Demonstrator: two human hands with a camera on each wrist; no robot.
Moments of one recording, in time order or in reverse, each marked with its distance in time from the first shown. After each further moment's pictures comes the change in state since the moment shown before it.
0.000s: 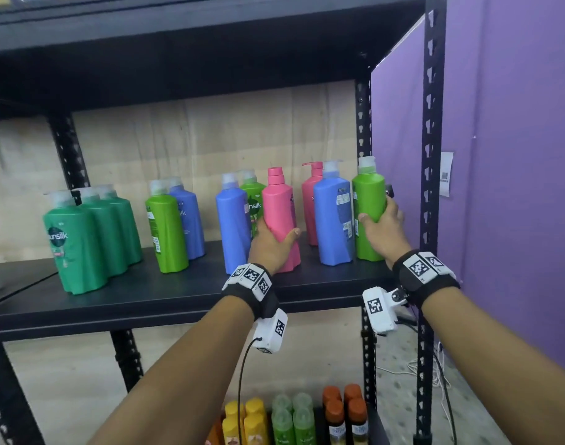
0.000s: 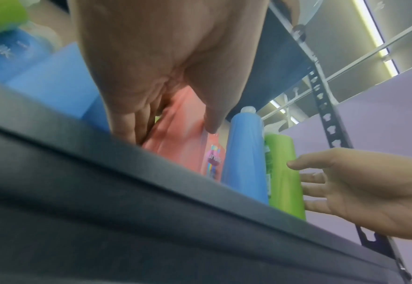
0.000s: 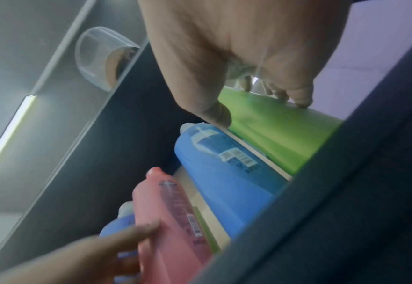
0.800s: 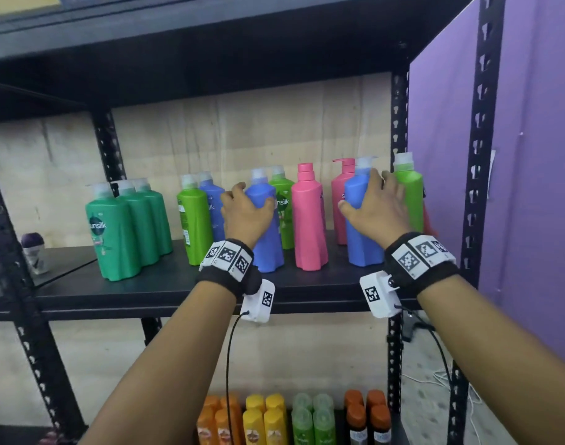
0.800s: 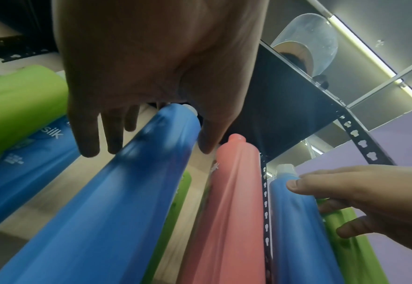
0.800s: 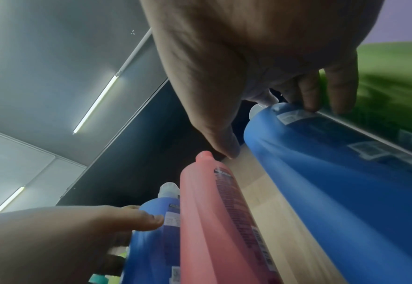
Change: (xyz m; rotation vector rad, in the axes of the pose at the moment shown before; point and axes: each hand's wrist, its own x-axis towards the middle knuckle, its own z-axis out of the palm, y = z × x) left_hand 0.023 0.009 -0.094 0.133 0.238 -0.021; right_hand -0.026 -0.085 0.031 -0.469 -0.025 -0.289
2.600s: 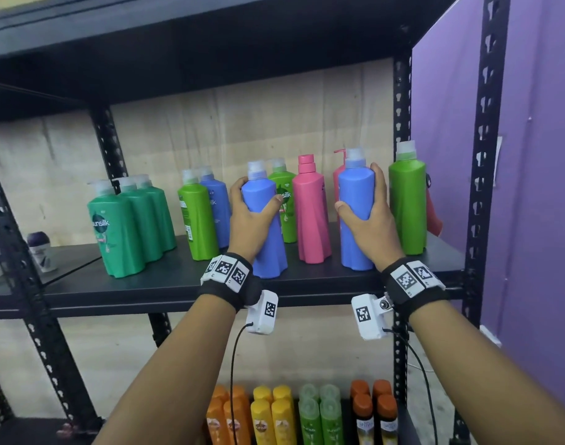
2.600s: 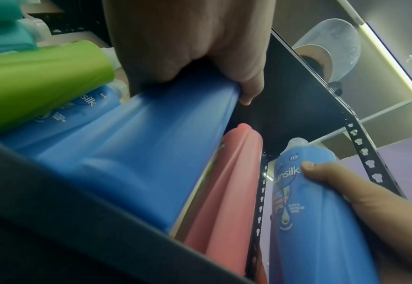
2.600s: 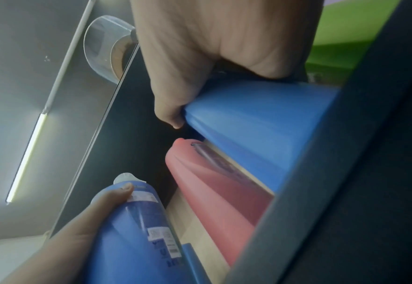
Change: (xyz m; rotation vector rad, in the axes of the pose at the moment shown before) left_hand -0.015 -0.027 0.014 -0.504 0.013 0.105; right_hand -0.029 0.020 0.048 0.773 0.108 -0.098
